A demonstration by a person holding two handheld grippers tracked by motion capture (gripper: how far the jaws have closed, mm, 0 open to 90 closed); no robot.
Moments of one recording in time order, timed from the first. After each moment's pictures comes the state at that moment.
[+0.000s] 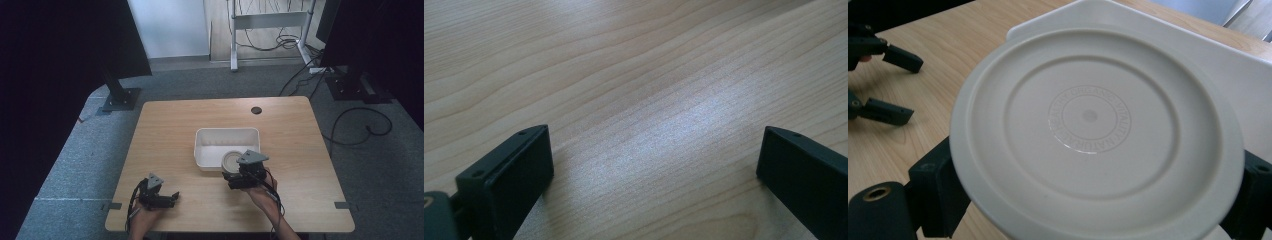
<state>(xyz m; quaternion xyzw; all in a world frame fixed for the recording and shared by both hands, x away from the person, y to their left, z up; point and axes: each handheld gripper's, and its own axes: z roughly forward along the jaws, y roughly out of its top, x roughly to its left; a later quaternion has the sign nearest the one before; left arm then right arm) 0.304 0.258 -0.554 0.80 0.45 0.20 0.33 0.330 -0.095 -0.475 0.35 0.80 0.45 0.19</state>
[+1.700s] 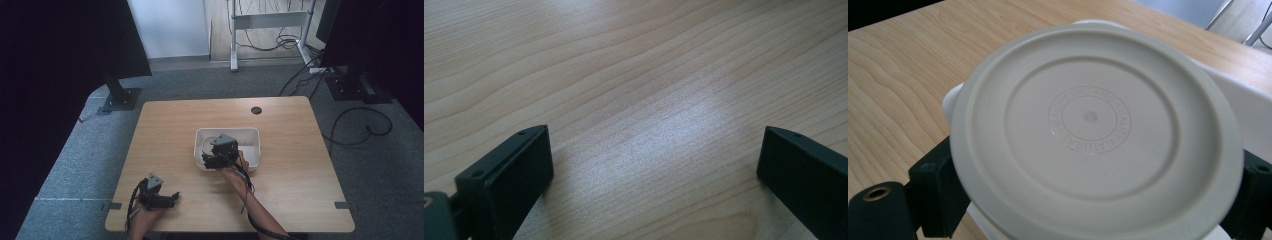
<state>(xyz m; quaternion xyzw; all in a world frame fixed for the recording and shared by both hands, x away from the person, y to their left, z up) 0.304 0.258 -0.554 0.81 0.45 0.19 0.33 0.405 -0.018 -0.497 0.37 0.80 0.42 0.21</state>
